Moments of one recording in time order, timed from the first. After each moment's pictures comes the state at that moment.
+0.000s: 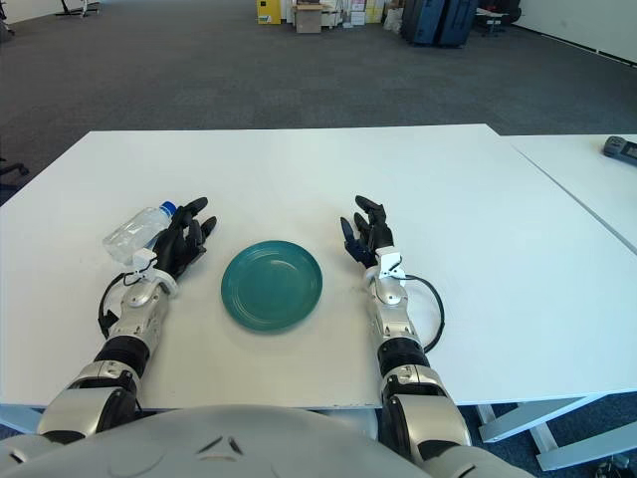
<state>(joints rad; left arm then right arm) -0.23 0.07 0.13 0.84 -0.14 -0.50 -0.29 -0.23 -0.03 -0.07 0.77 -0.01 -0.41 -0.07</state>
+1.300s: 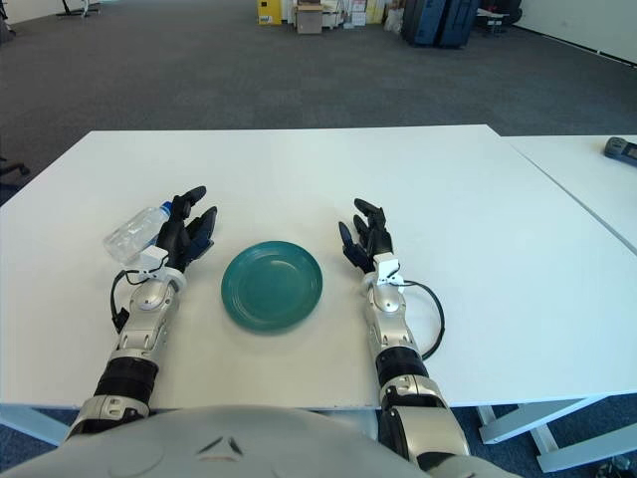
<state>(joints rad) -0.07 -0.02 0.05 0.26 0.07 -0.21 0.03 -0.20 -0.01 -0.06 0.73 -0.02 -0.43 -0.09</state>
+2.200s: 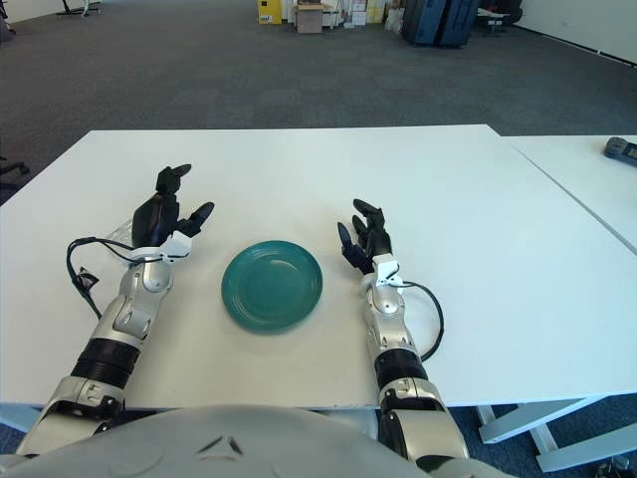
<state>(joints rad) -0.16 0.19 -0.13 0.25 0.71 -0.01 0.41 -0.18 -0.01 -0.05 0.71 -0.02 -0.43 -0.08</state>
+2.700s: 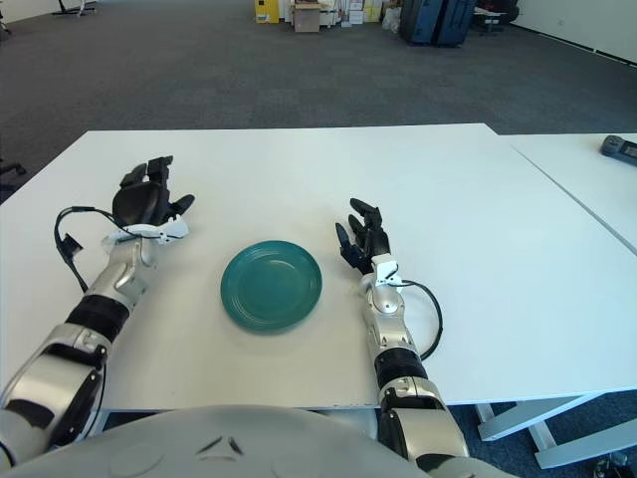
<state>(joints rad) -0.43 0.32 -0.26 0.66 0.88 0.19 0.50 -0.18 -0.01 -0.06 0.73 -0.02 -0.45 -0.06</state>
